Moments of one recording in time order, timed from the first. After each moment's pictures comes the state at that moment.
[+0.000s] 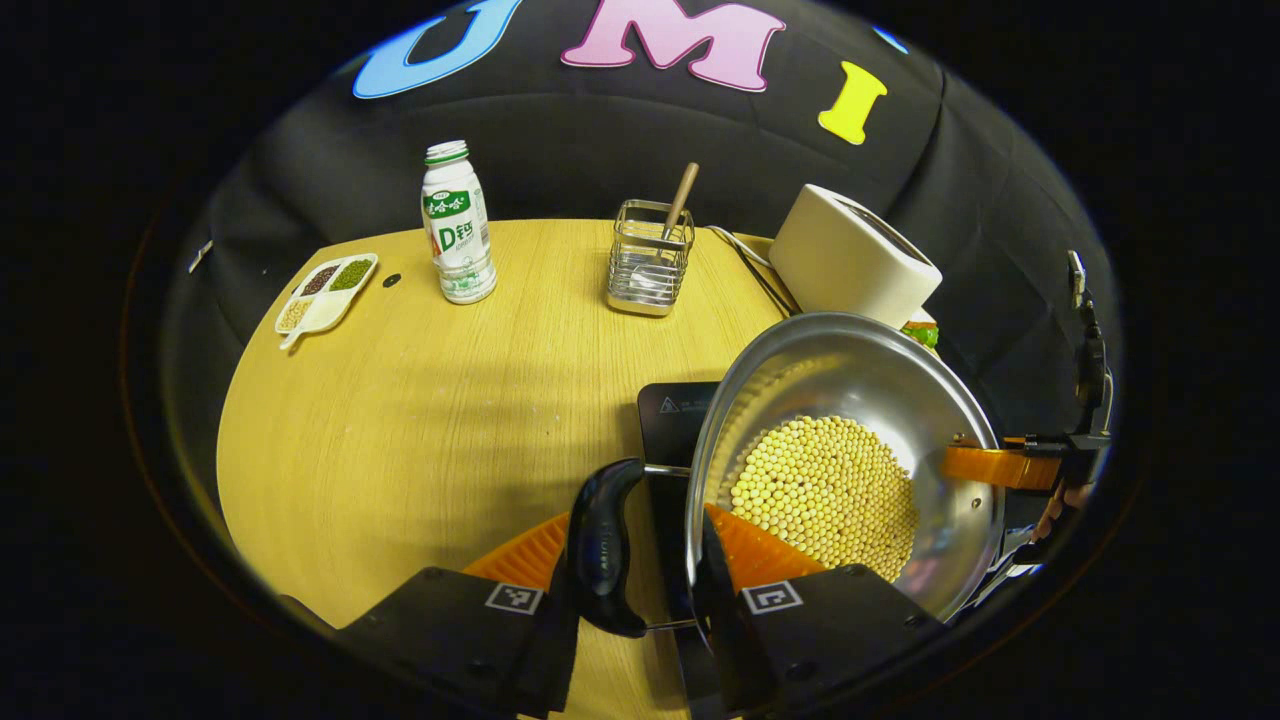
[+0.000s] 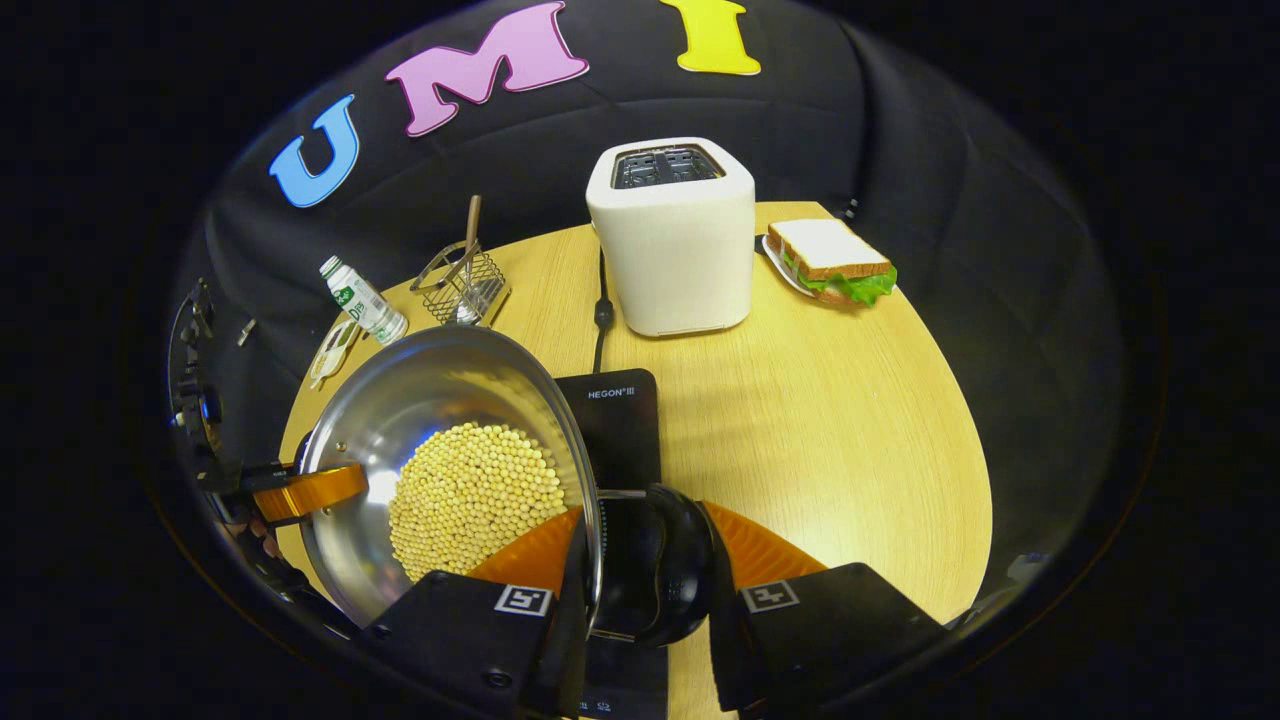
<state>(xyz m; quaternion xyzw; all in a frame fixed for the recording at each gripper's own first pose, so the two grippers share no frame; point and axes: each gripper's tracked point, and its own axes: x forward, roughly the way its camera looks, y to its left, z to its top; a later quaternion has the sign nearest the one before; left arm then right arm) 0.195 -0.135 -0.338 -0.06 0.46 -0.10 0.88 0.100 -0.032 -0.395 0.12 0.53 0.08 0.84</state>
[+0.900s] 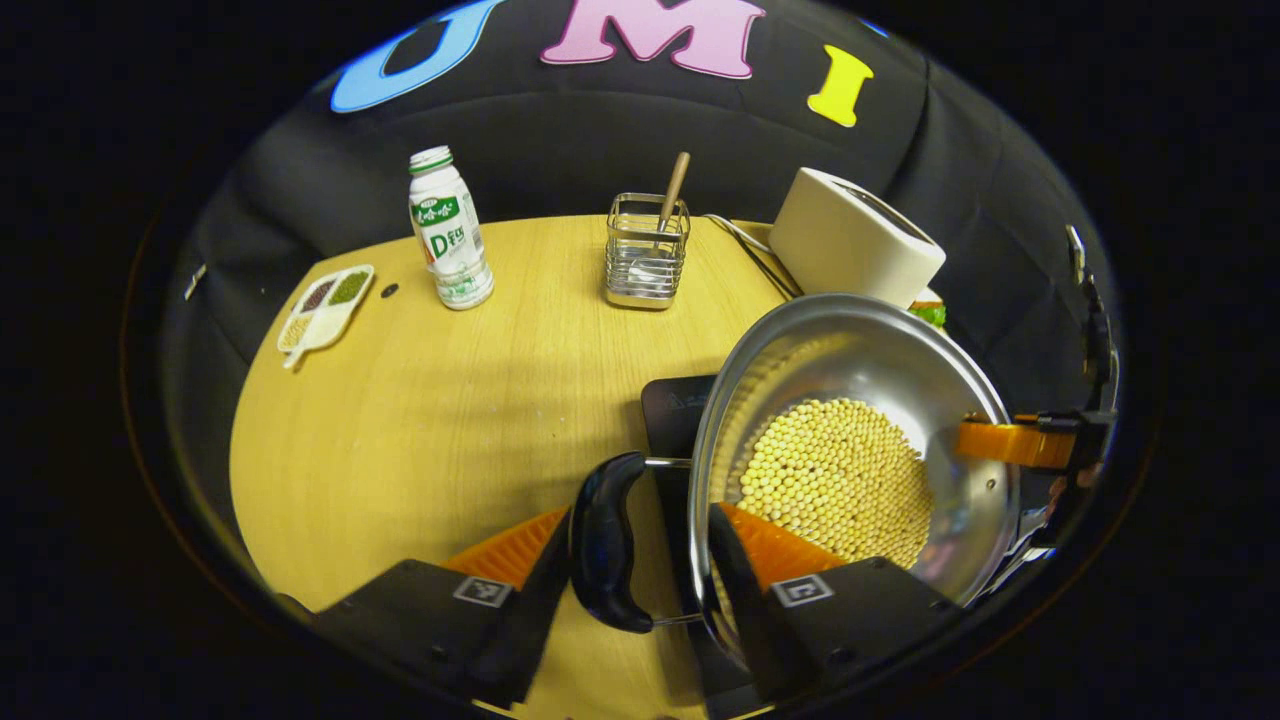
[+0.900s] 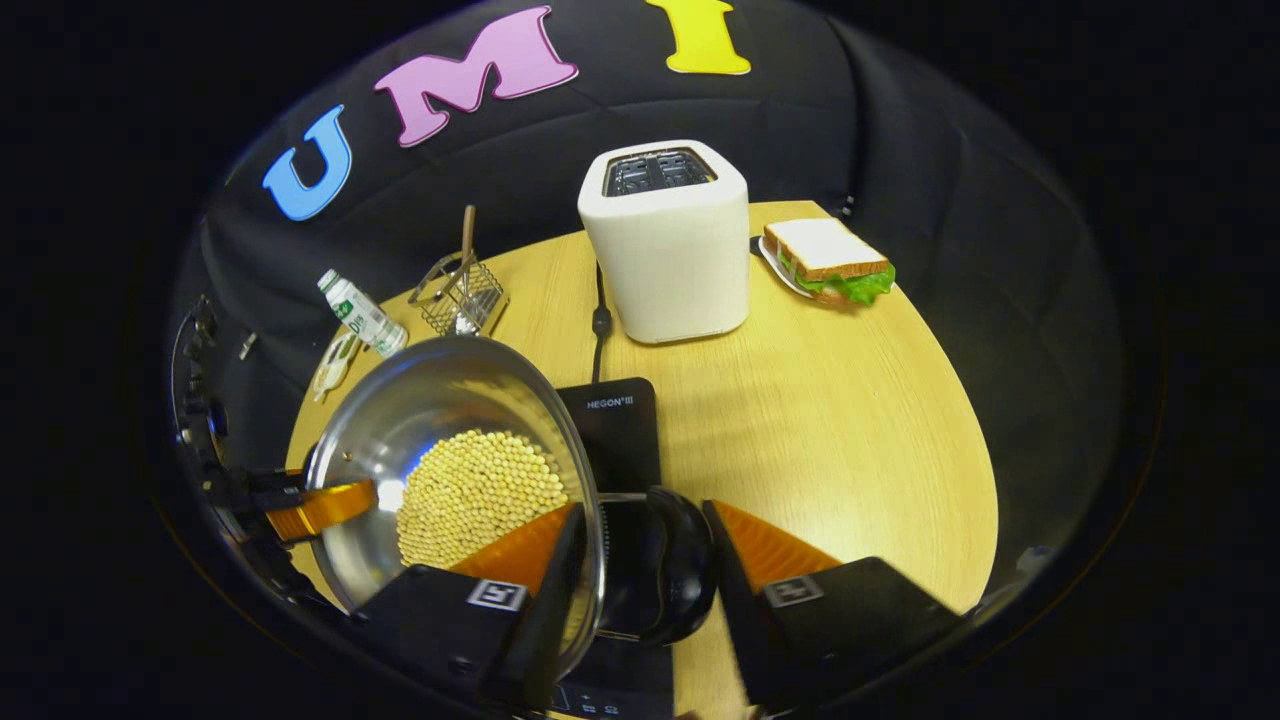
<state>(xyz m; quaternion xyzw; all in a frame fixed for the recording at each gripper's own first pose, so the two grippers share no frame) 0.198 -0.128 -0.335 0.02 0.46 -0.10 0.88 0.108 -0.028 -0.388 0.15 0.52 0.07 0.84</state>
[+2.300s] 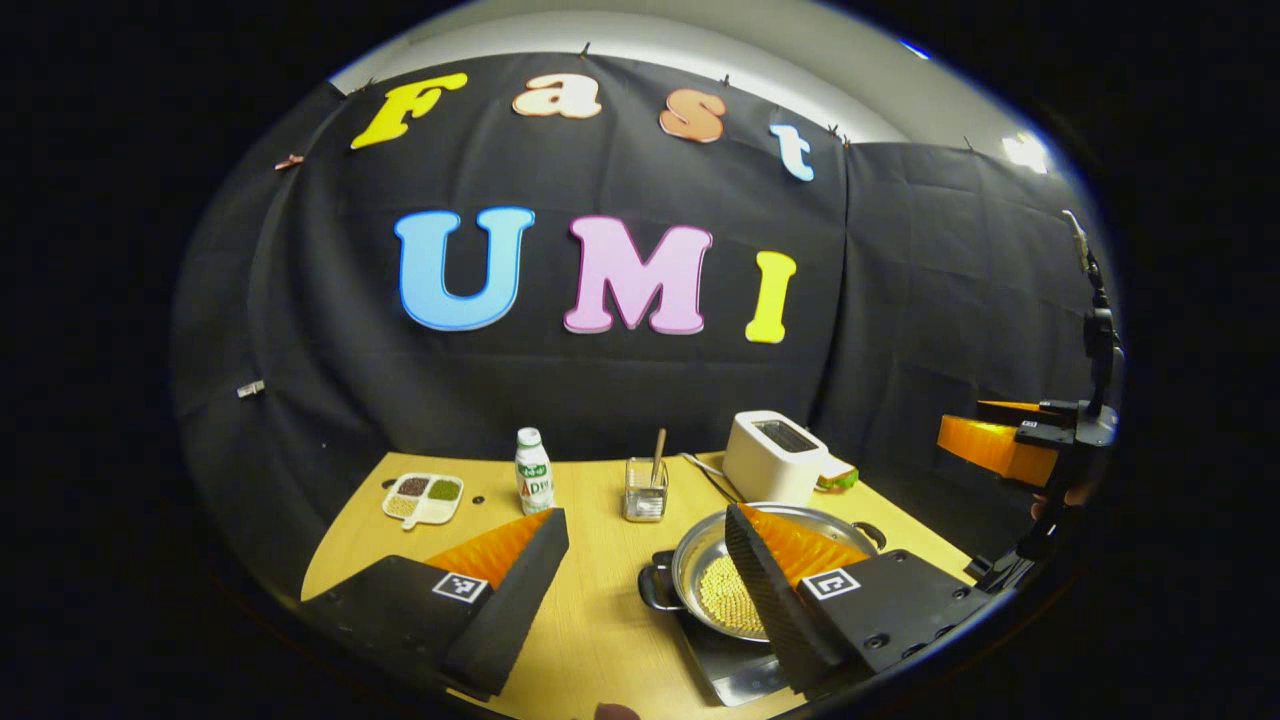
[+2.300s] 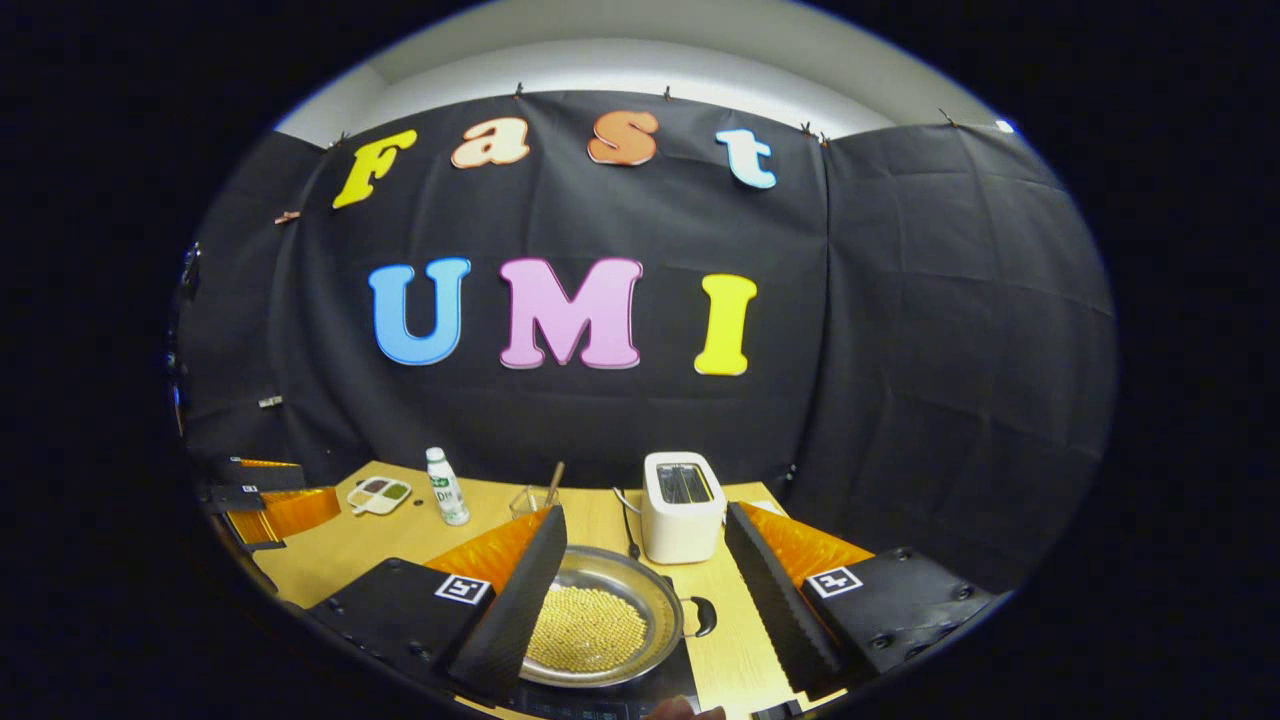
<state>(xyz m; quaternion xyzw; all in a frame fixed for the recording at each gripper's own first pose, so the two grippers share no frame) 0.105 -0.071 -0.053 -0.02 0.11 -0.11 0.99 0.064 -0.008 -0.060 0.05 0.13 0.02 0.99</state>
